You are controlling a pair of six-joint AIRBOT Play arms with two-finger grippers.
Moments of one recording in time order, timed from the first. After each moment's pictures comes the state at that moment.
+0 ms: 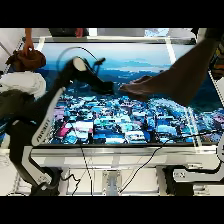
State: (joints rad) left arm -0.43 -1.81 1.77 0.92 -1.26 -1.50; right arm -0.19 -1.45 1.98 -1.64 1.00 1.44
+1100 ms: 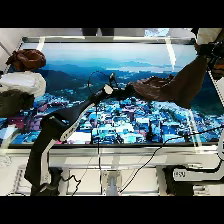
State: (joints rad) left arm -0.63 -2.08 1.73 0.59 -0.47 -1.67; right arm -0.22 -1.46 1.81 -1.61 1.00 1.41
